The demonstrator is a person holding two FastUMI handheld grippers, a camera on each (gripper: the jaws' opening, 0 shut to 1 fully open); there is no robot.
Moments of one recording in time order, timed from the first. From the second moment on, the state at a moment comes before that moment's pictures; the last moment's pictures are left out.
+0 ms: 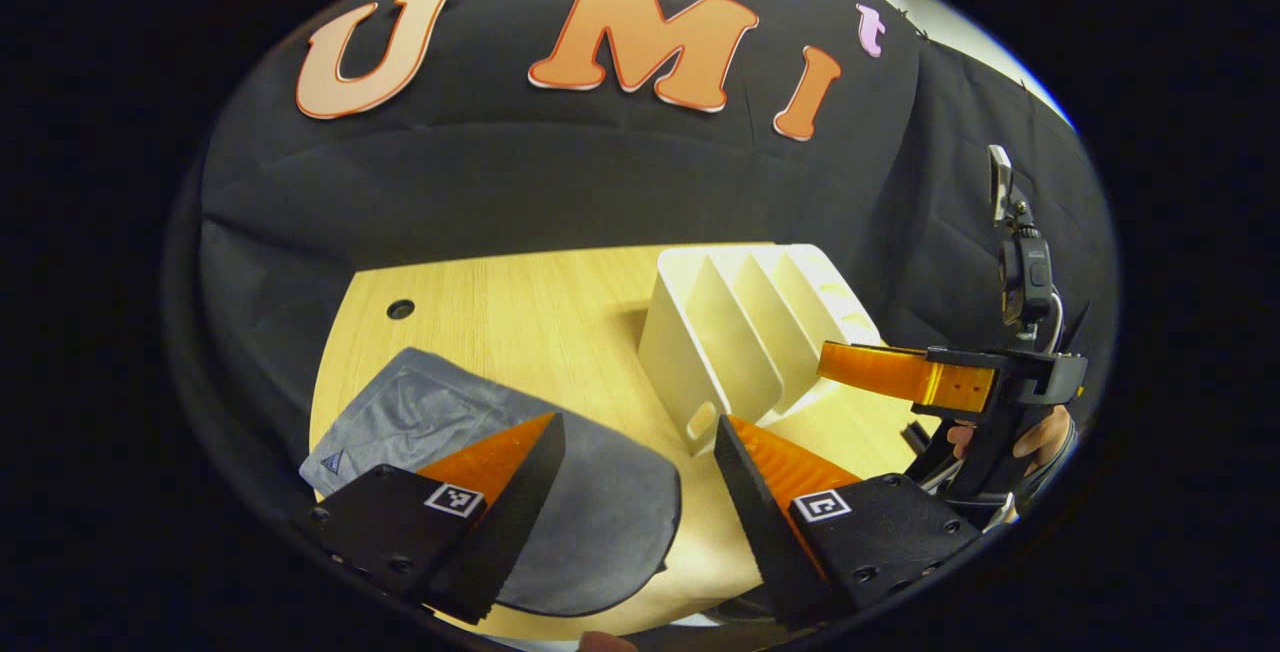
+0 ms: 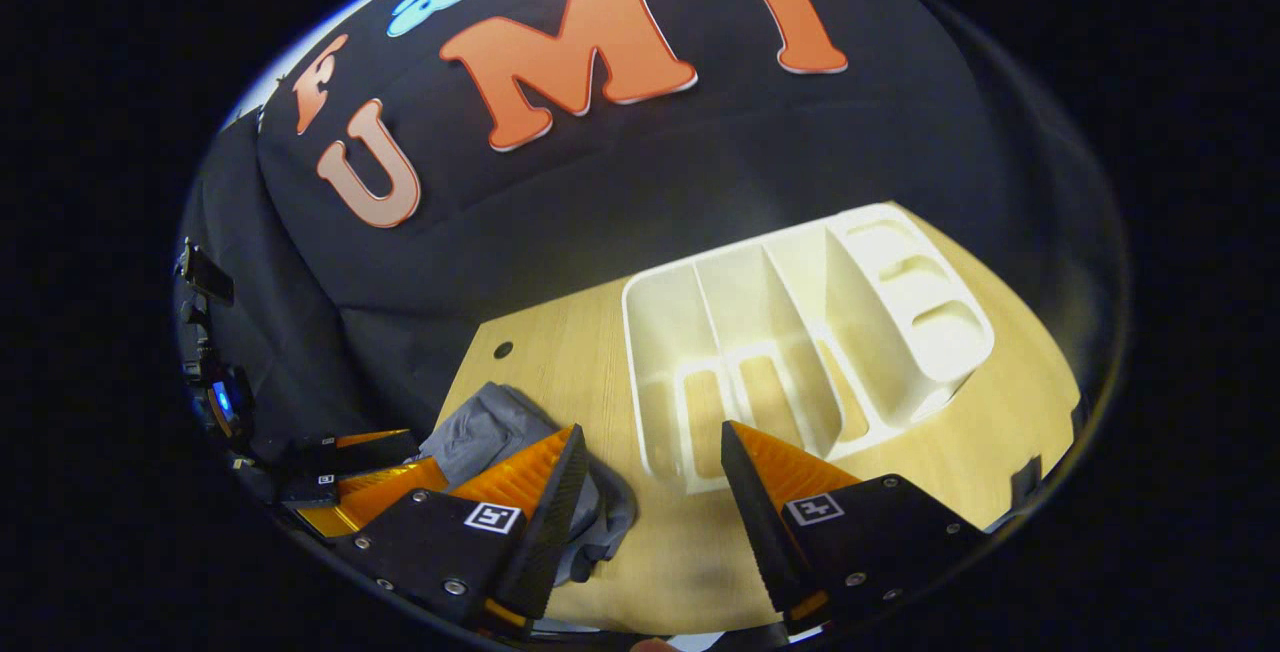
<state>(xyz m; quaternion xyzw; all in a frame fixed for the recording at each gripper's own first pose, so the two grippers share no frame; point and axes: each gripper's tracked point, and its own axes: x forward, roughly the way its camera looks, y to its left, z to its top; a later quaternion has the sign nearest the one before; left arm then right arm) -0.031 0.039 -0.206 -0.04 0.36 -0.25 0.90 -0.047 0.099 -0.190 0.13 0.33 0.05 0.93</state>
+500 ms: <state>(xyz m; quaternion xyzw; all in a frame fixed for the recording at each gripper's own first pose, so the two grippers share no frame) 0.004 -0.031 -0.068 -0.08 0.16 -0.18 0.97 -0.020 0.035 -0.053 0.03 0.15 0.09 0.98</state>
